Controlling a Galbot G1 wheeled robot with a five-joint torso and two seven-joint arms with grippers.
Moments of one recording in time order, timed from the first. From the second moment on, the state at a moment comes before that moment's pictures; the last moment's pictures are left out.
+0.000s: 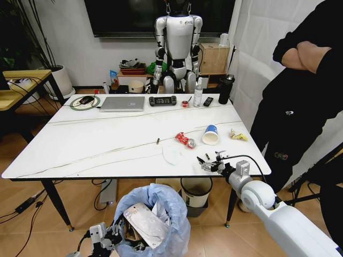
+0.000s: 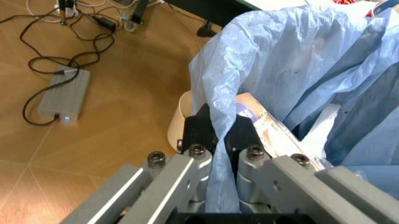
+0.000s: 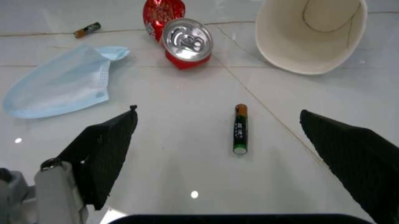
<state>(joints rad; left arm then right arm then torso) 1.95 -1.50 -0.63 -2.17 -0.50 0.20 0.09 -0.98 0.92 0.06 1.69 0.69 -0.26 0.03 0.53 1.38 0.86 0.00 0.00</state>
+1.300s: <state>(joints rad) 1.94 -1.49 -0.62 -2.16 -0.52 0.20 0.09 -1.00 0.89 0.08 1.76 0.74 -0.13 -0.09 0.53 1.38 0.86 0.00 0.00</state>
